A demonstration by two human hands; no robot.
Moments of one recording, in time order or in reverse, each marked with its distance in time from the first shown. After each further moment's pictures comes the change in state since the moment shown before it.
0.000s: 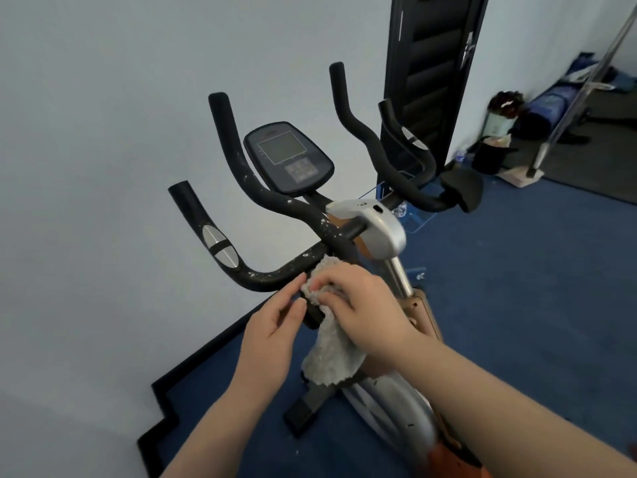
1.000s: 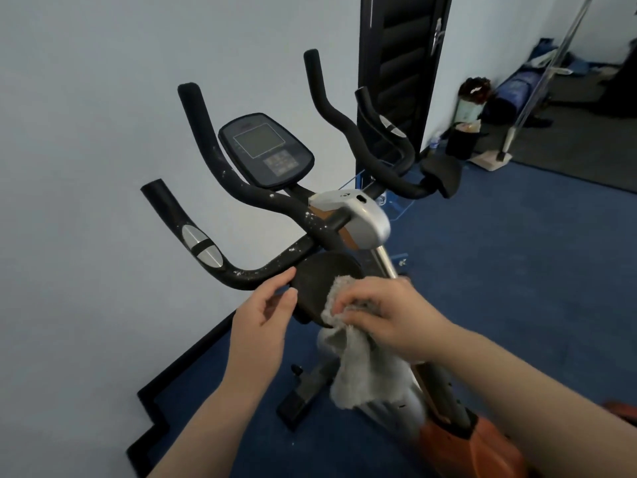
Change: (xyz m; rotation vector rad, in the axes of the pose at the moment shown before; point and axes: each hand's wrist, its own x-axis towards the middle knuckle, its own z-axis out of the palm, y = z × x) left_hand 0.007 0.001 -0.002 0.006 0.066 -0.032; right_hand -0.027 0.019 -0.030 0.007 -0.110 -0.012
